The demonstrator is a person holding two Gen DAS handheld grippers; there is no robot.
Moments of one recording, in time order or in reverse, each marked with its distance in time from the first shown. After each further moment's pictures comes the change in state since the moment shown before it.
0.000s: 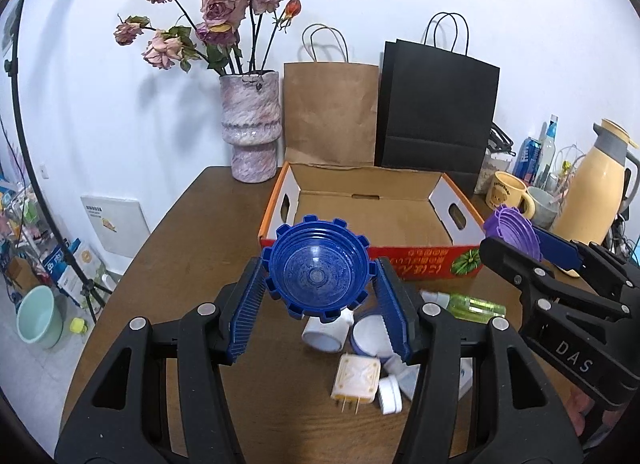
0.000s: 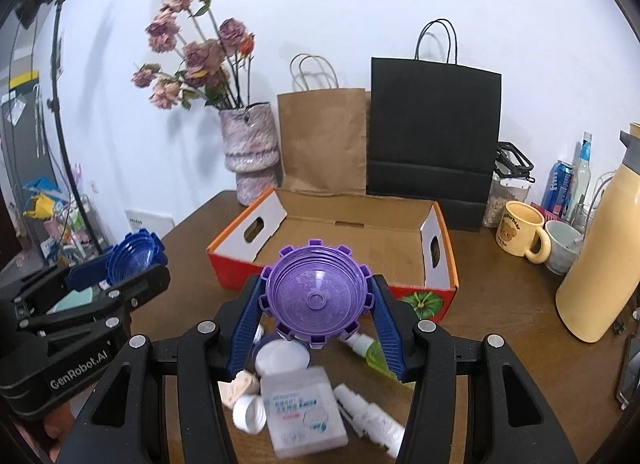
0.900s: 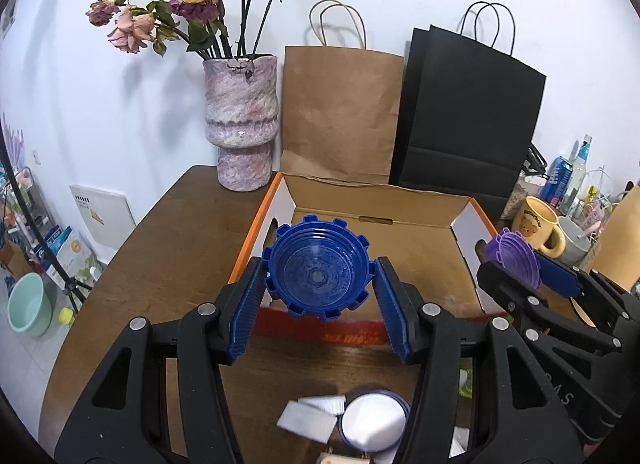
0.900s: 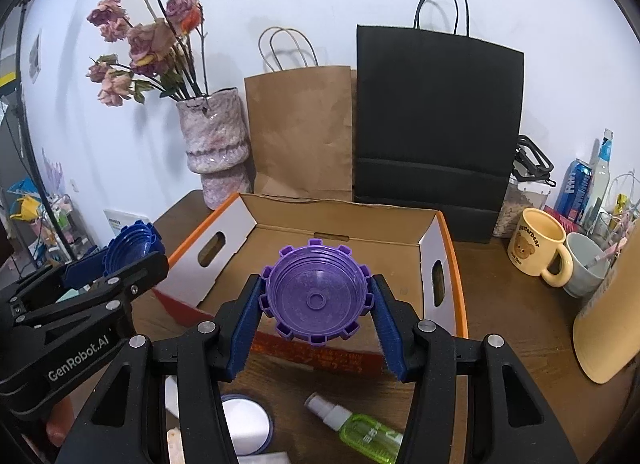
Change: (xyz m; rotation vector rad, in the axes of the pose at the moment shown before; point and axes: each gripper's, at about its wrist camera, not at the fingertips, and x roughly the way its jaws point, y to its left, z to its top) left arm 0.098 -0.008 0.047 -0.065 0.044 0.031; right arm 0.099 -0.034 0.037 0.004 0.077 -0.024
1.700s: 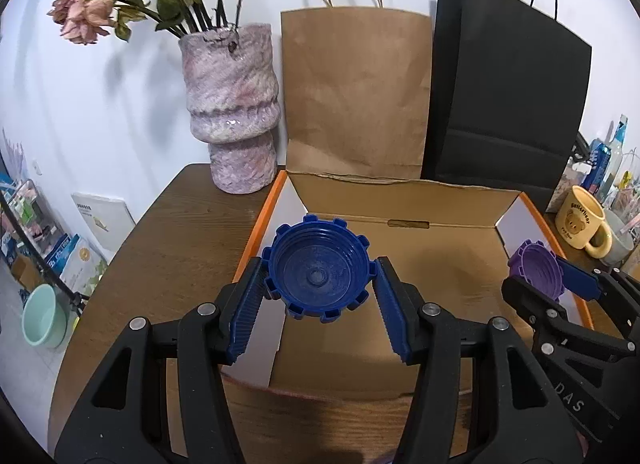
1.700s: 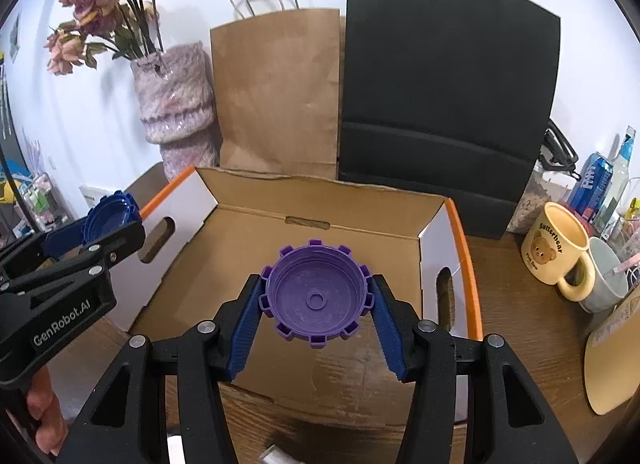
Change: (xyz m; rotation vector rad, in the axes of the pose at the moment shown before) left arm 0.088 0.000 0.021 0.056 0.070 0.072; right arm 0.088 -0.019 0.012 -0.025 0.127 -0.044
